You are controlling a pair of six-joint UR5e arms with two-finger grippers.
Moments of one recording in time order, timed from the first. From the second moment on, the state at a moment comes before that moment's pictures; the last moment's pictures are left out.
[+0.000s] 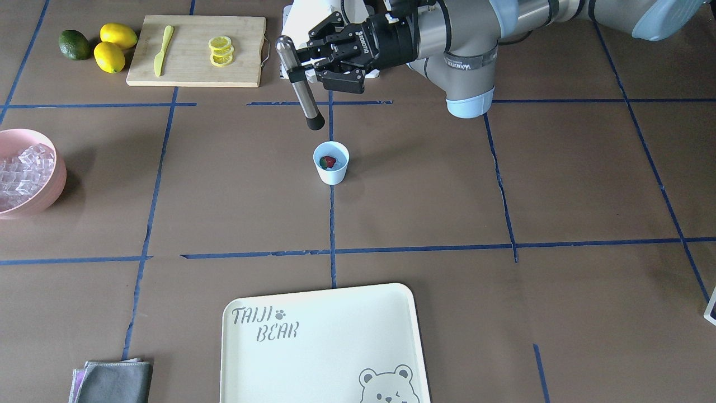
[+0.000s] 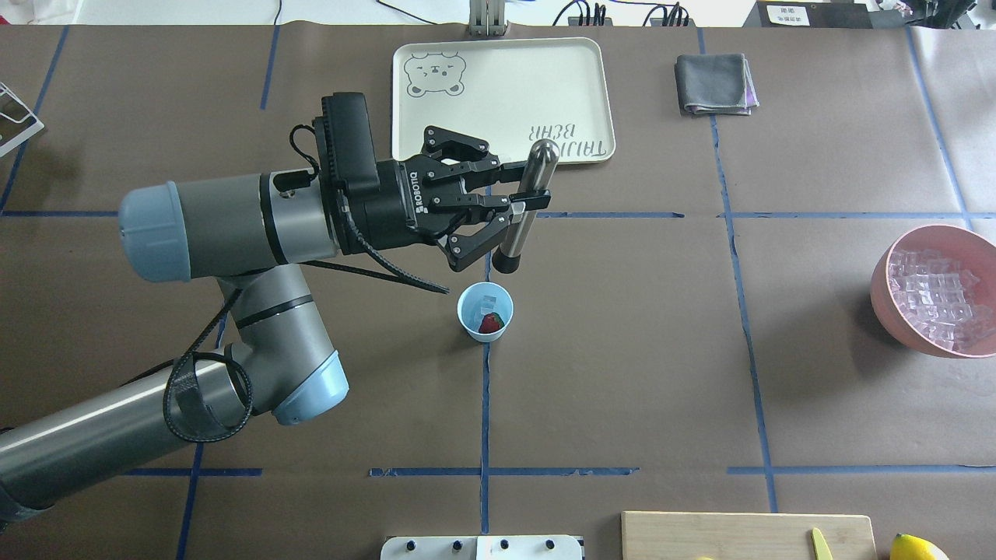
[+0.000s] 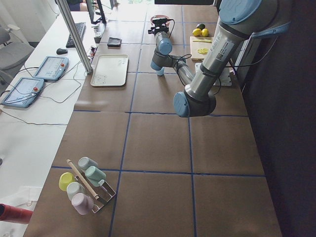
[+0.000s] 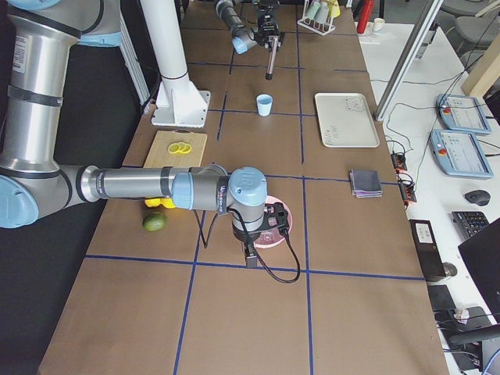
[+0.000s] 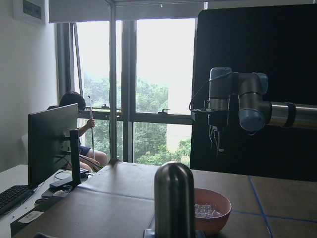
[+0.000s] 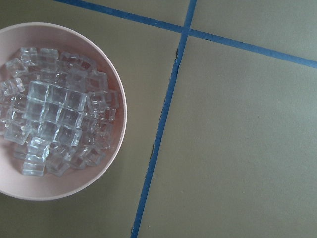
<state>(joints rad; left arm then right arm) -0.56 -2.23 -1.53 -3.22 -1.77 -0.38 1.59 -1.81 1.88 -1.67 2.31 -0.26</state>
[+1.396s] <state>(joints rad) -0.43 -2.20 -1.22 -3.55 -1.65 -0.28 1.59 -1.82 1.89 -1.67 2.31 -0.26</state>
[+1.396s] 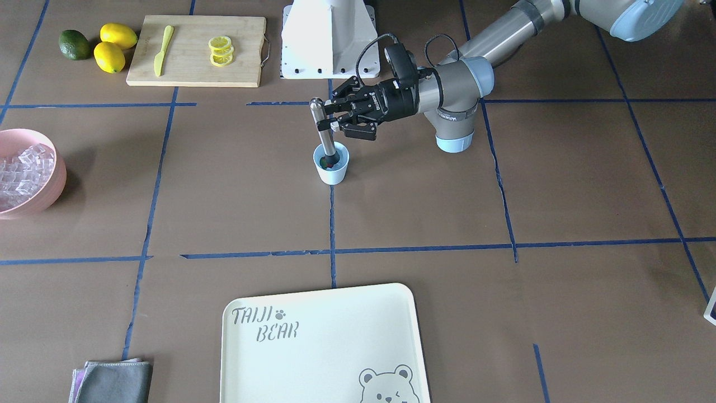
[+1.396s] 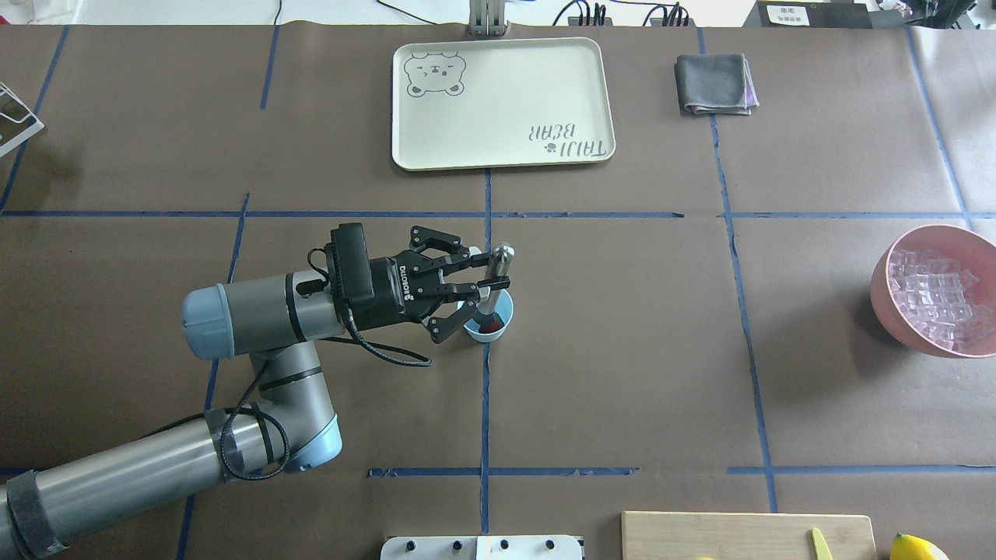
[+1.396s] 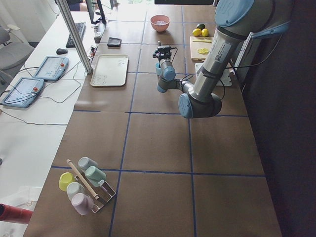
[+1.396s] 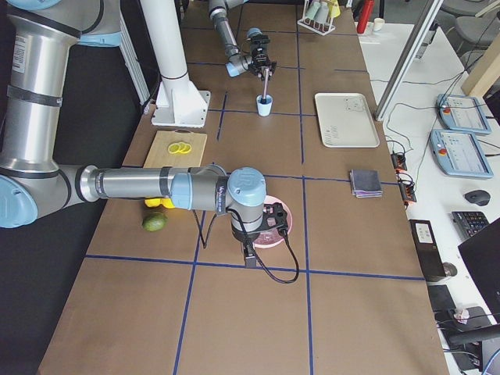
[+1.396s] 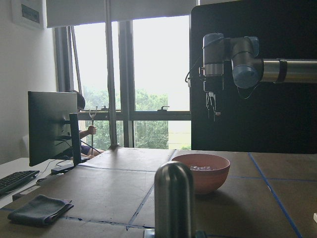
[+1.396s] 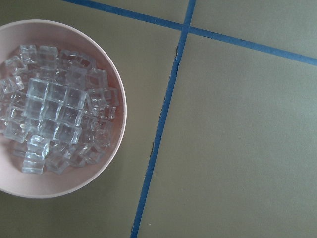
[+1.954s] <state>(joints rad) -0.43 -2.21 -1.22 -3.56 -1.63 -0.29 1.59 -1.82 1.88 -1.67 2.31 -0.26</state>
